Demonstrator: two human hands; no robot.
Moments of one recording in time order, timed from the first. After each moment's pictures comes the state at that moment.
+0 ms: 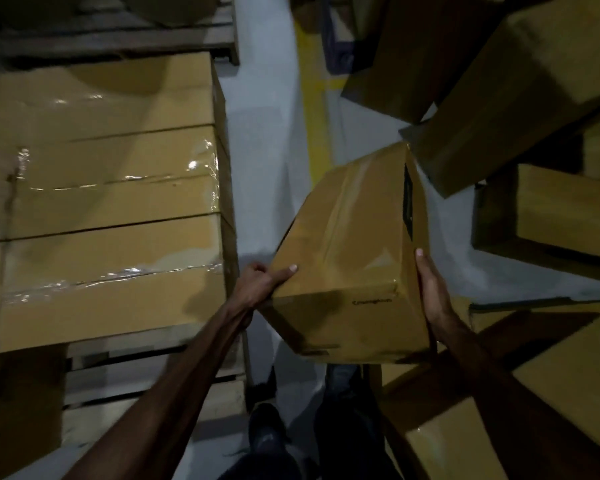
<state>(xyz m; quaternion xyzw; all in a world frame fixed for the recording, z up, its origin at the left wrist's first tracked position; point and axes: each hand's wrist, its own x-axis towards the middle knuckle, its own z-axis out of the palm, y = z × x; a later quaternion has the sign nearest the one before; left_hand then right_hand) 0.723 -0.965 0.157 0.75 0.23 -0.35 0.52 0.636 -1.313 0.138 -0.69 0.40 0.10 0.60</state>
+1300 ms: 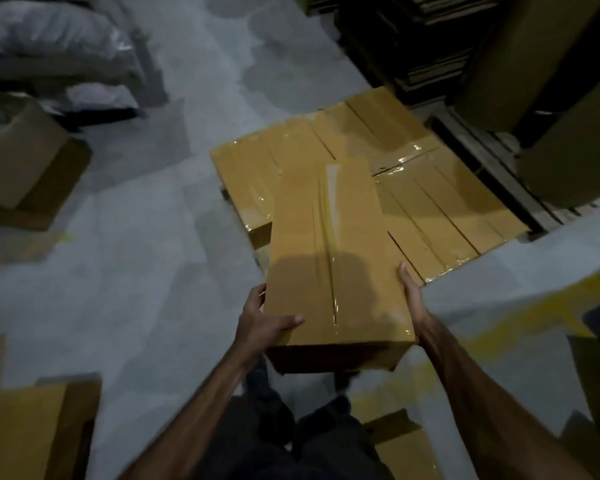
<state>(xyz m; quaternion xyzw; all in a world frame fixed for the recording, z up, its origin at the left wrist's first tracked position) 0.342 -0.860 0.516 0.54 0.58 0.13 0.60 0.631 -0.965 0.509 -0.60 -0.01 0.58 0.55</state>
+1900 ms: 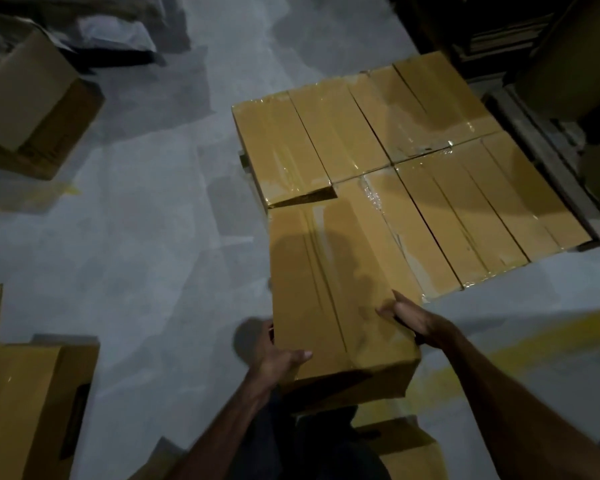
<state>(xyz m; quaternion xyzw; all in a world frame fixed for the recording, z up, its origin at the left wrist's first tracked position) 0.309 -0.879 0.381 0.41 0.65 0.09 0.63 0.621 -0.907 0.399 -0.69 -0.22 0.66 0.19</state>
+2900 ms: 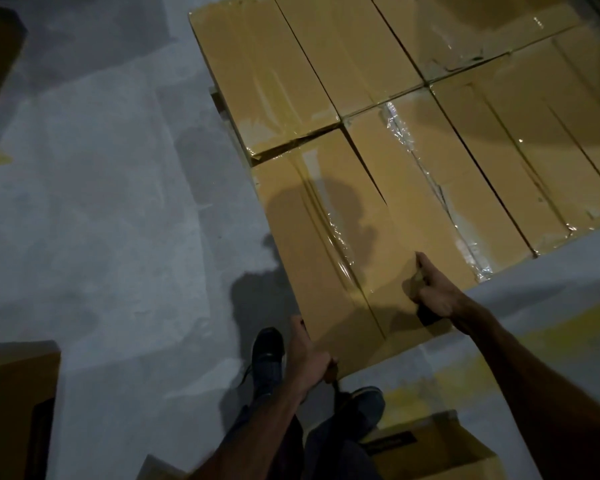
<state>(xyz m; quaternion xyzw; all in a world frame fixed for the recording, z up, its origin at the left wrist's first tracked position) 0.358 -0.864 0.130 0.45 0.63 -0.02 0.63 0.668 -0.883 0.150 -0.75 -0.35 0.53 0.20</state>
